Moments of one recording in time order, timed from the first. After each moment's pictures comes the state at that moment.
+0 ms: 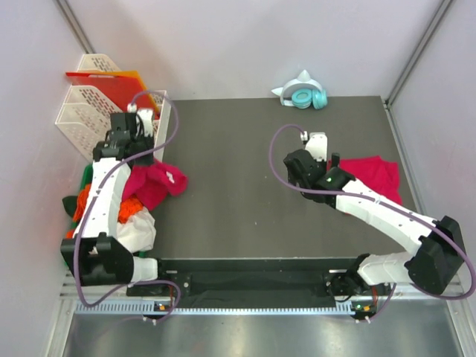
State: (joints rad) left arm 0.09 1.34 1.25 -0.82 0.01 0.11; right arm 0.76 1.28 1.02 -0.65 0.78 0.52
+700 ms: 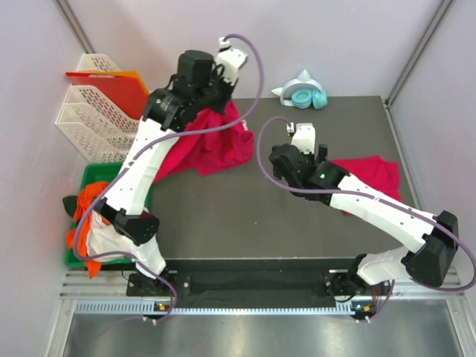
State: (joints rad) left arm -0.52 1.73 2.21 -0.93 -0.01 0.21; right arm 0.89 1.34 1.23 -0.72 0.83 0.56
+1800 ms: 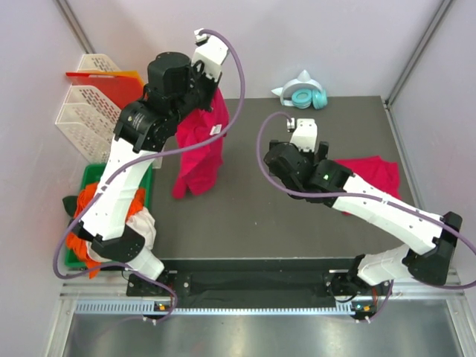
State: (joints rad) left arm -0.60 1.59 2.23 -0.86 -0.17 0.24; right arm 1.00 1.34 1.38 -0.85 0.95 0.66
